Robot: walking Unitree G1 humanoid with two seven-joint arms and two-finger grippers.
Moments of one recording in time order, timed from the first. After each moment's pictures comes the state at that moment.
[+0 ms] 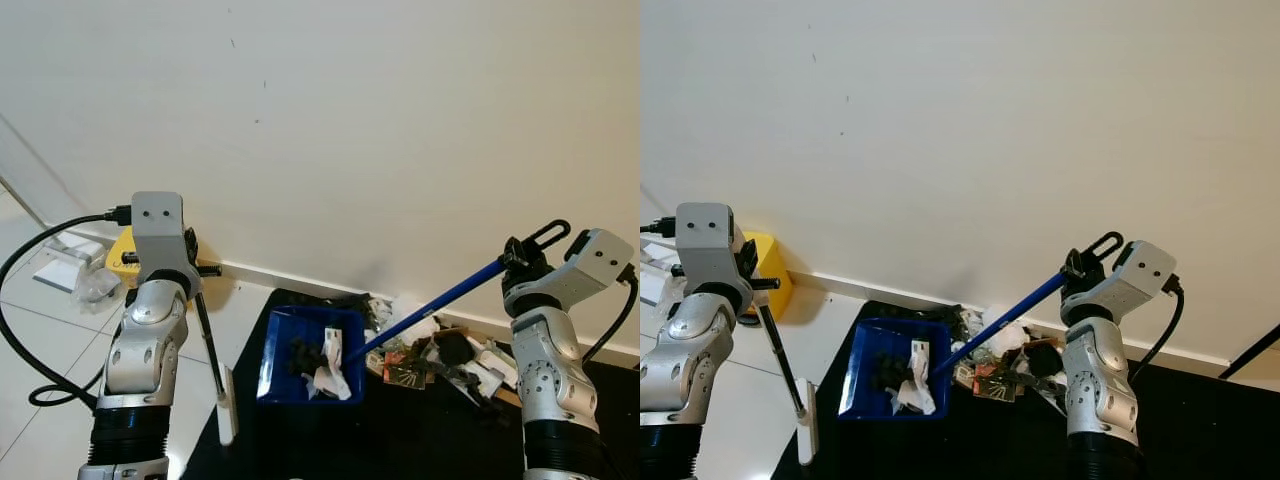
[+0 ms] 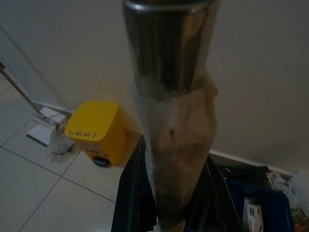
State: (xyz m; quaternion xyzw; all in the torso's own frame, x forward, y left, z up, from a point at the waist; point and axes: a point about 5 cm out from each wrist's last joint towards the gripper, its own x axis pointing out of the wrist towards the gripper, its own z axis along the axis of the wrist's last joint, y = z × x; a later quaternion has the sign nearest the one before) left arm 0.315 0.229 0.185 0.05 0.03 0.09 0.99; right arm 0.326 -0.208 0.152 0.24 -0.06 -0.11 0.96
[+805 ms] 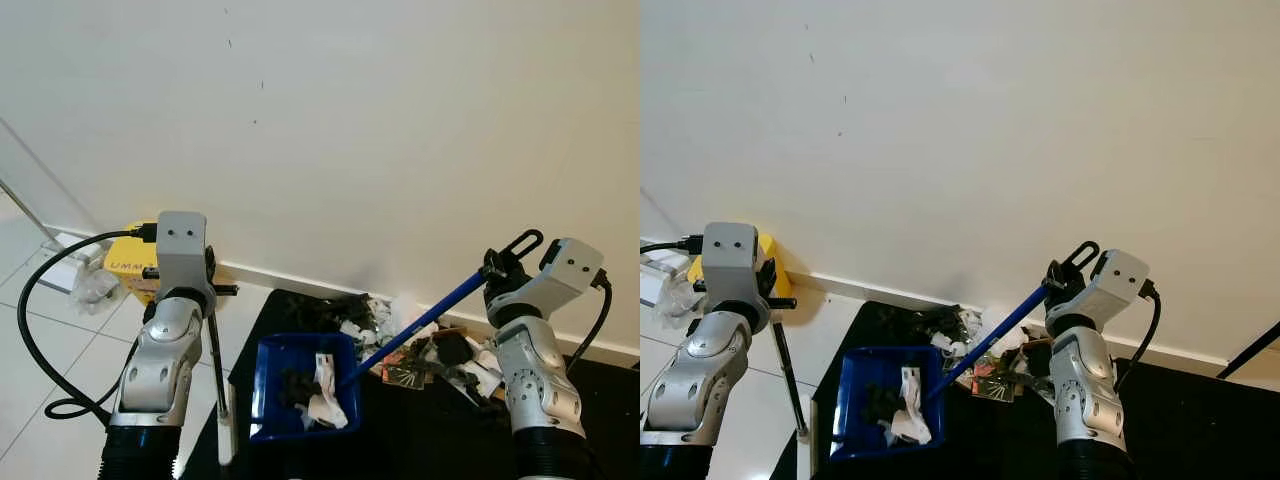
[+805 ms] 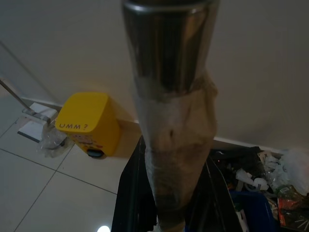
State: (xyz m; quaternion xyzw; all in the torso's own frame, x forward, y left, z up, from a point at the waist) left arm 0.307 0.213 0.166 0.06 0.05 0.06 0.99; right arm 0.325 -0.195 0.134 0.22 -0.03 -0.09 0.97
